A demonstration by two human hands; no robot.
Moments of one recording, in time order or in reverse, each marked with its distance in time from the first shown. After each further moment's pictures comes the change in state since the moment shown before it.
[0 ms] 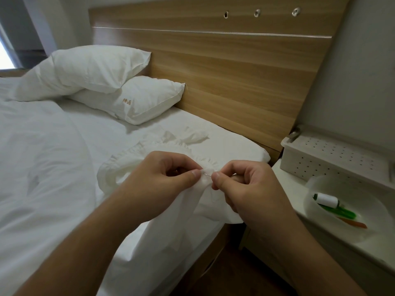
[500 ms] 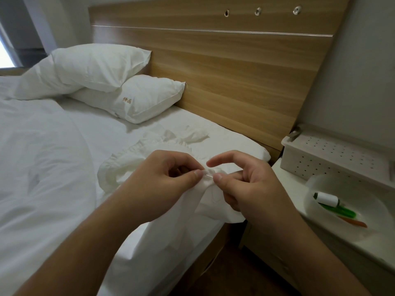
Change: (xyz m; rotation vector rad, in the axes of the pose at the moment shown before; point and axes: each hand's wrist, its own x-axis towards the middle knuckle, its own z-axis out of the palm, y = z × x) left_hand 0.003 -0.001 0.000 0.094 -0.016 0.073; right_hand -0.001 -0.009 -0.006 0.090 -0.114 -0.015
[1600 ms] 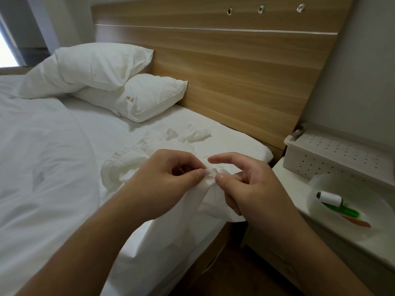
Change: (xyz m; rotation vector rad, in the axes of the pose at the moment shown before) left_hand 0.001 -0.007 0.001 -0.012 0.011 0.020; right_hand 0.000 0.006 0.002 -0.129 0.009 -0.018
